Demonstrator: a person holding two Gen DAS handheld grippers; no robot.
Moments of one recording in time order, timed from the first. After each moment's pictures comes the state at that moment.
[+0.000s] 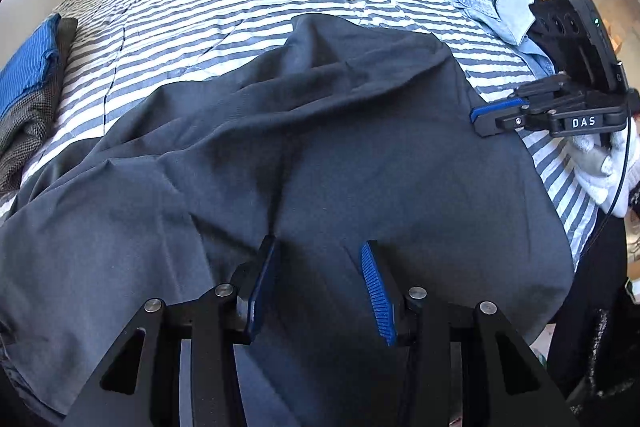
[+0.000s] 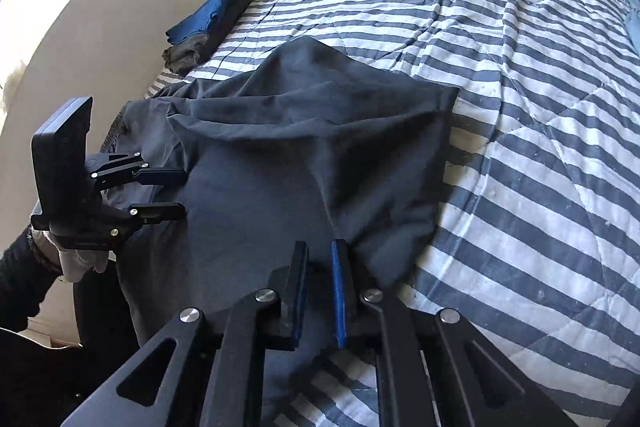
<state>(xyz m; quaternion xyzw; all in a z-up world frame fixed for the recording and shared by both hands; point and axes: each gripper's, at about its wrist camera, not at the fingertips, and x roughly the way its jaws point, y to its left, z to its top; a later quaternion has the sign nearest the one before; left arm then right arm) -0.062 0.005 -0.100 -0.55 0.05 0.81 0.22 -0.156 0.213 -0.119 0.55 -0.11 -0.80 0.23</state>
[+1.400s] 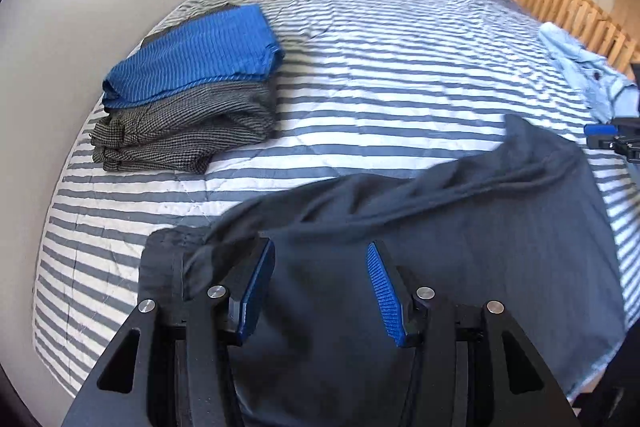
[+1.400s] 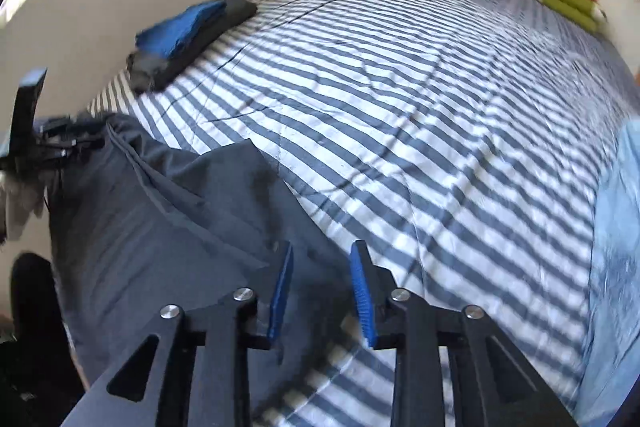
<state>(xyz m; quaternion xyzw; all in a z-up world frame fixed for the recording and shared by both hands) -0.086 -0.130 -0.048 -0.50 0.02 0.87 0.02 -0.202 0.249 -0.072 0.52 -0.02 -0.84 0.17</state>
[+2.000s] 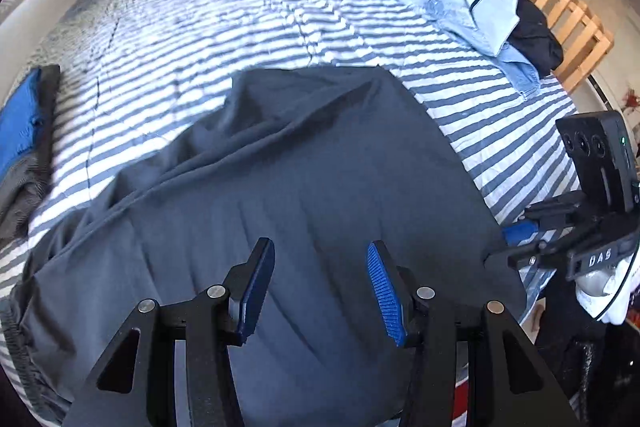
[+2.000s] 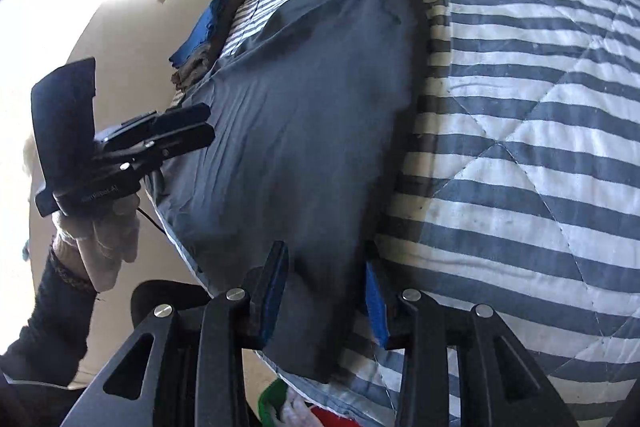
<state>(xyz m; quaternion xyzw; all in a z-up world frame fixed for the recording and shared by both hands) -0.078 0.063 -0.049 -0.55 0.07 0.80 0.22 -0.043 0.227 -0.129 0.55 -0.31 -0.75 0.18</state>
